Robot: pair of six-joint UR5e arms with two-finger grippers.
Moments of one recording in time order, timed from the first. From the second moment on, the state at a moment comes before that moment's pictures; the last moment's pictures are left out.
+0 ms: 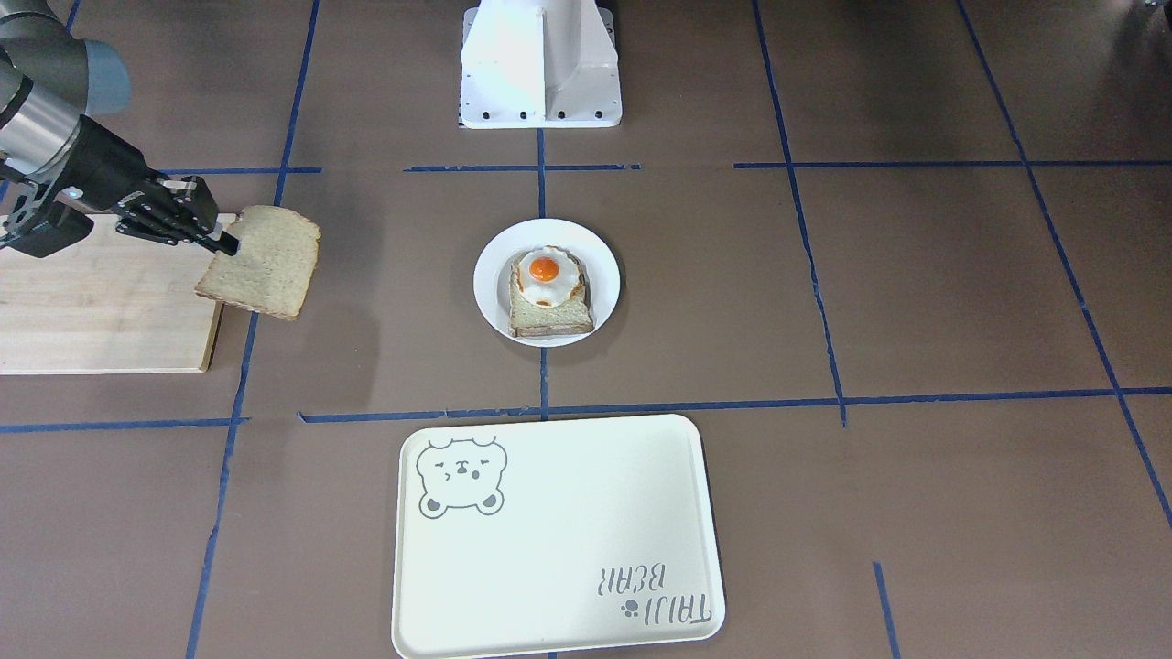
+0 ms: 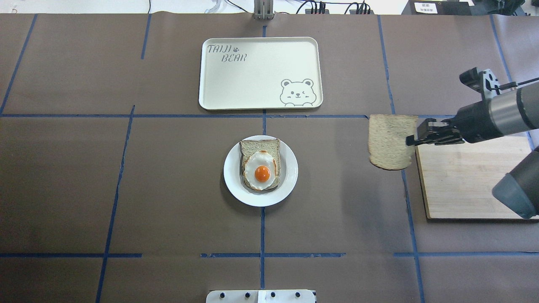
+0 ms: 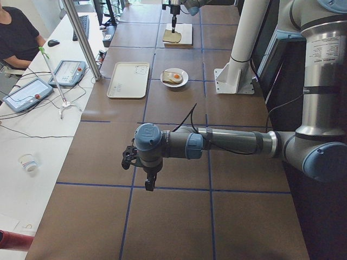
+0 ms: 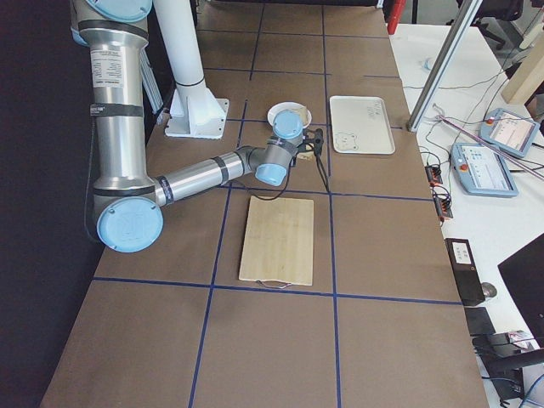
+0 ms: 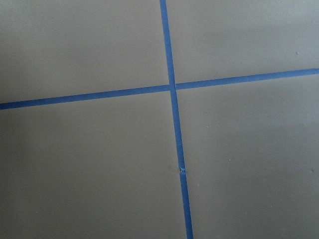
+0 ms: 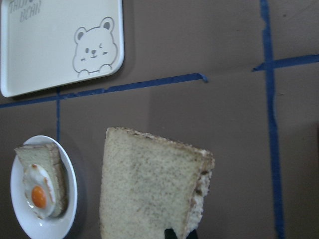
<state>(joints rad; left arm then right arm) -1.59 -1.51 -1.69 -1.55 -2.37 0.09 0.90 -1.50 1.84 -0.70 2.34 1.31</state>
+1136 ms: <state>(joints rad) -1.59 -1.51 -1.67 -1.55 -2.37 0.09 0.52 -1.13 1.65 -0.69 1.89 1.44</state>
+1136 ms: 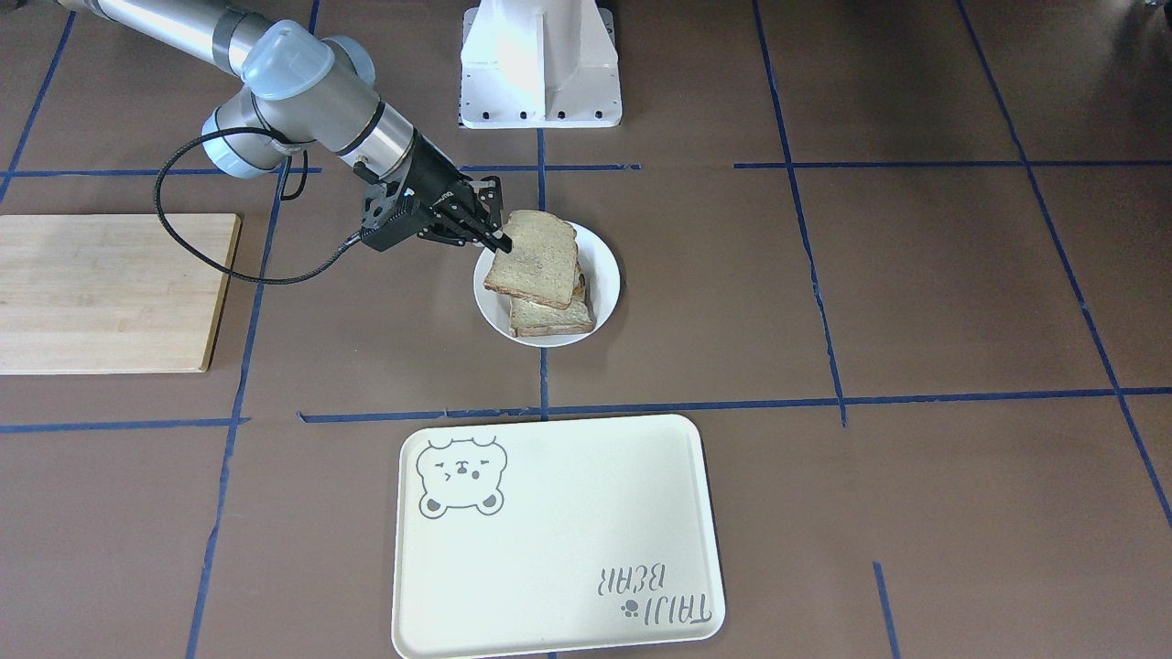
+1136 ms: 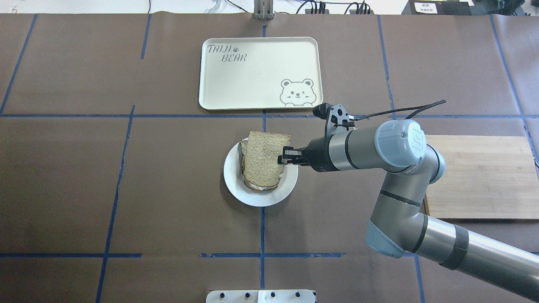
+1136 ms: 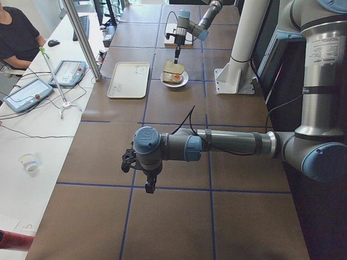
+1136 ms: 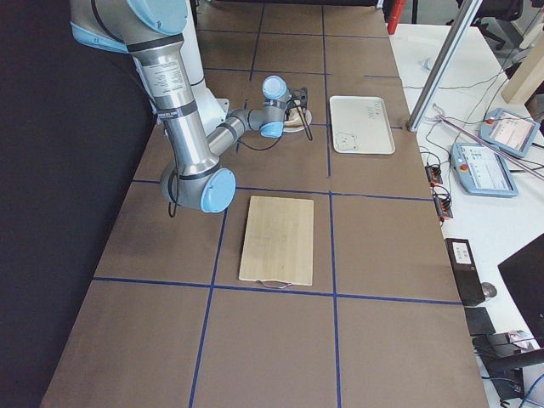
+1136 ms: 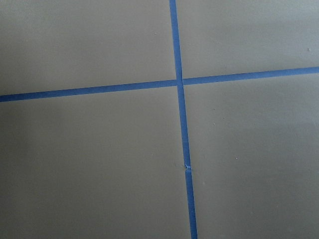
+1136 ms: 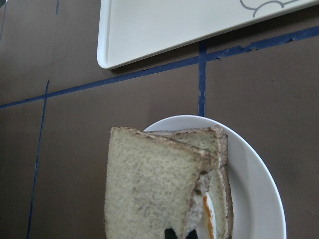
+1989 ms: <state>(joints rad) -1.59 -1.51 -1.66 -1.56 -2.37 0.09 0.52 -1.09 1.58 -0.69 1.89 1.41</state>
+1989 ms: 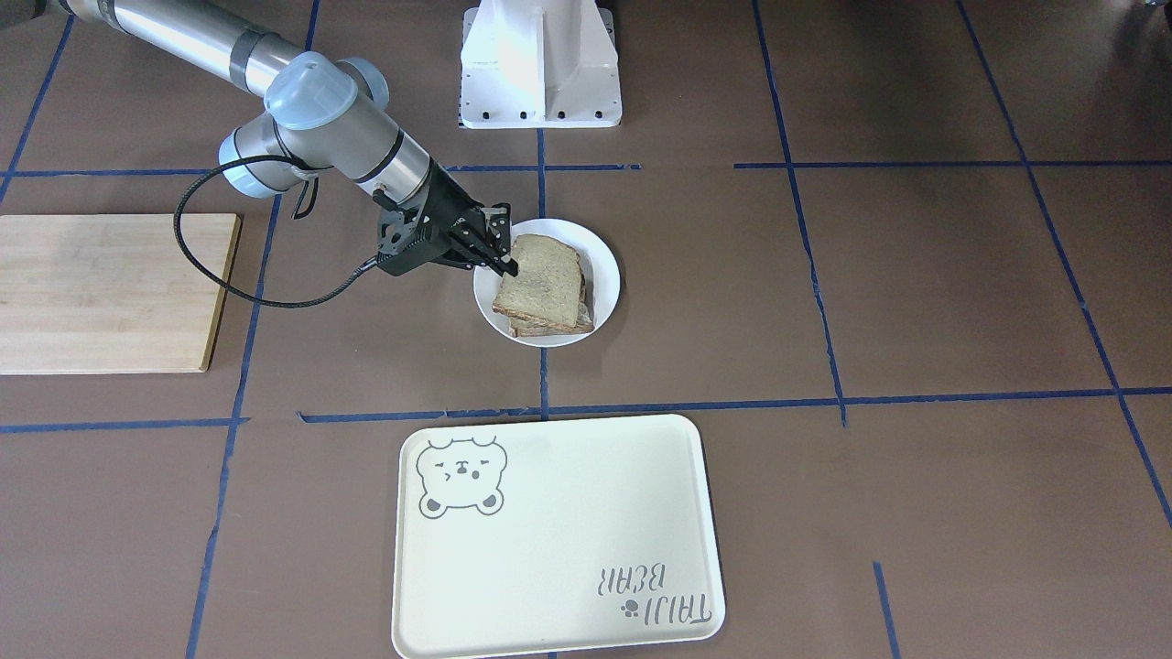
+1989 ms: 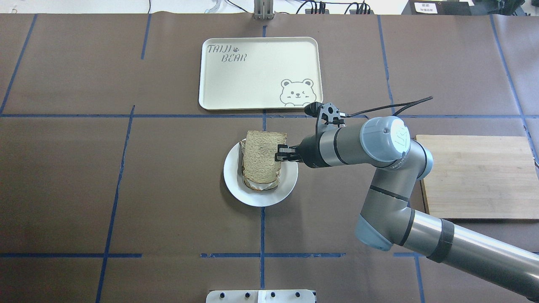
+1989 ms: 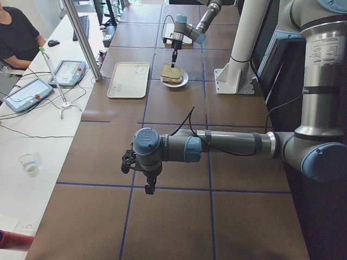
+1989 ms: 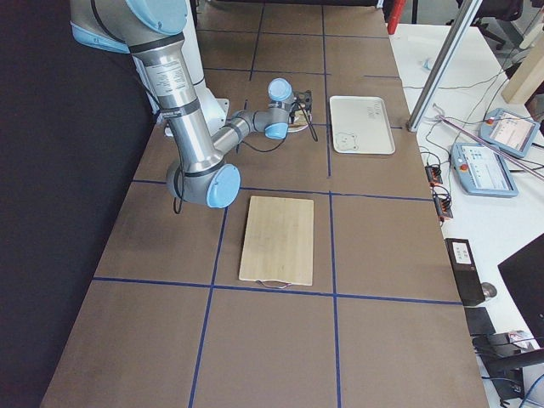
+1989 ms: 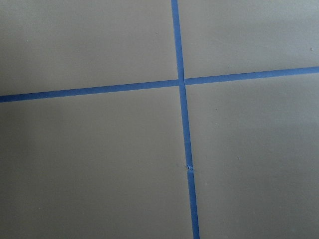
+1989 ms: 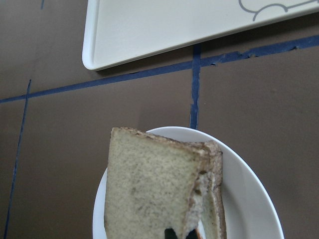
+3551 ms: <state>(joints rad) -1.59 -1.52 -1.68 -1.56 -2.38 0.09 0.59 -1.07 1.56 -0.70 1.99 1.42</state>
